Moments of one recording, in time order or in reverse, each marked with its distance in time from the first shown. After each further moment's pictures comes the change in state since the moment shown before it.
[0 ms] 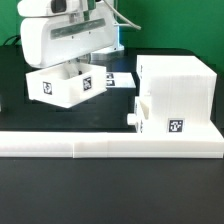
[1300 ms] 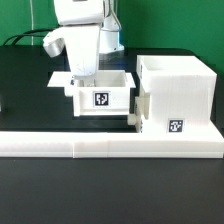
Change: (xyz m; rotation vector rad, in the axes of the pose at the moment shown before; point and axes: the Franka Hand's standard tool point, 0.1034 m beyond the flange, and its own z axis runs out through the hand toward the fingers) arm 0.035 0.020 0.007 0.027 -0.034 -0.580
